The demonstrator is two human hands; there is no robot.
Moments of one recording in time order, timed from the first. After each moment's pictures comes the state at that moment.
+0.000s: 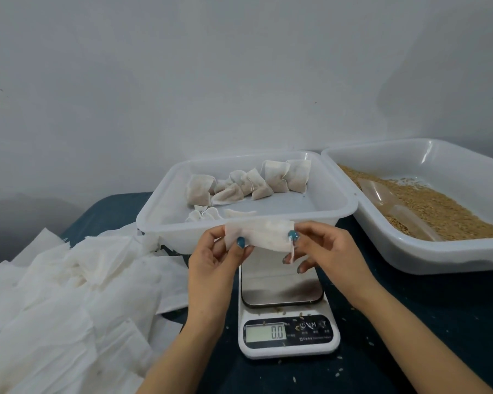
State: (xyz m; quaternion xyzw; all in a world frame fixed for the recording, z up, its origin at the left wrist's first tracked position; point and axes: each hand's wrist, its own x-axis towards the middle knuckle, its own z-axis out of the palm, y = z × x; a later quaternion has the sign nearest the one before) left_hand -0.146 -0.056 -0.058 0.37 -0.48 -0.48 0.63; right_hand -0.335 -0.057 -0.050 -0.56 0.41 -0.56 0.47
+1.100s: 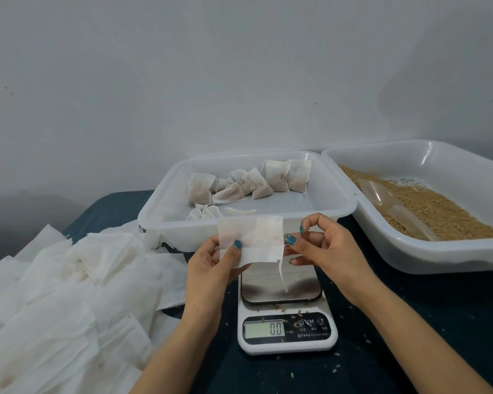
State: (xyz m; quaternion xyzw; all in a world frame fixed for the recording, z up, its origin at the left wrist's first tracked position) left_hand -0.138 -0.060 -0.070 0.43 -0.44 -0.52 0.59; right_hand -0.336 -0.053 -0.041 -0.52 0.42 -0.55 0.51
